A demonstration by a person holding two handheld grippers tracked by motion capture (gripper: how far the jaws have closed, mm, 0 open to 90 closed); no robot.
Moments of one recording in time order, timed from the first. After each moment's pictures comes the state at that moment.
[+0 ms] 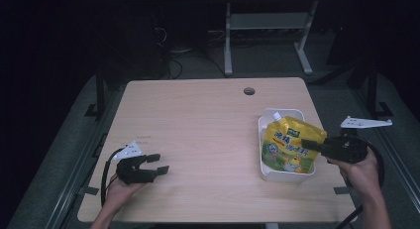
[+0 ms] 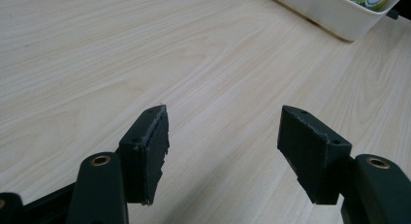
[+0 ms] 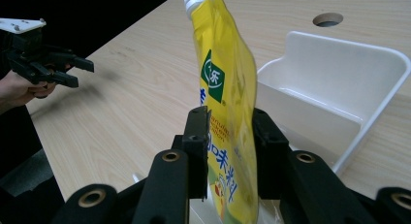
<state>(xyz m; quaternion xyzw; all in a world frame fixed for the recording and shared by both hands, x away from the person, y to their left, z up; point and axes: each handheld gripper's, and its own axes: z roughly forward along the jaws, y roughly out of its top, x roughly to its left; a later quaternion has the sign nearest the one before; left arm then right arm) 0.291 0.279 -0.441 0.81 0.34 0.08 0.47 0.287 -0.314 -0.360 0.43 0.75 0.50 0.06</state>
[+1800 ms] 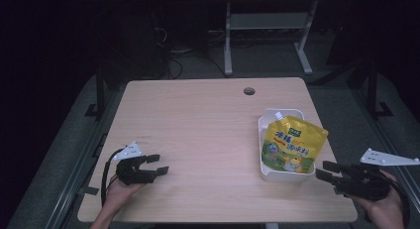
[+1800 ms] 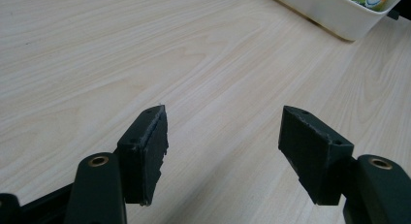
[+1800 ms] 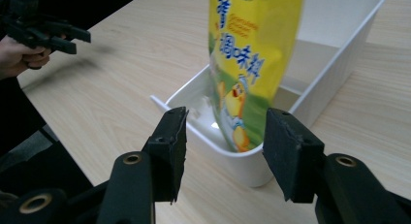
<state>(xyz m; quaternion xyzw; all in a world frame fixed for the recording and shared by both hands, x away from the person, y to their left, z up) 0.290 0.279 -0.442 0.81 0.34 0.08 0.47 0.210 -0.333 -0.380 0.44 0.75 0.49 0.09</state>
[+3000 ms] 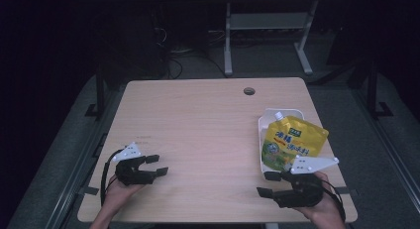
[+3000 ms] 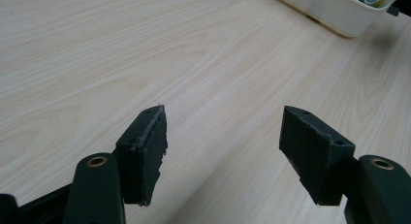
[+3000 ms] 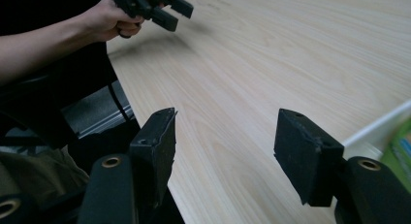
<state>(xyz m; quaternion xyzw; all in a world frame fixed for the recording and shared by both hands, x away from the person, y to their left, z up) 0.288 0.282 -0.442 0.81 0.34 0.08 0.47 0.214 -0.196 -0.384 0.31 0.81 0.49 0.01</state>
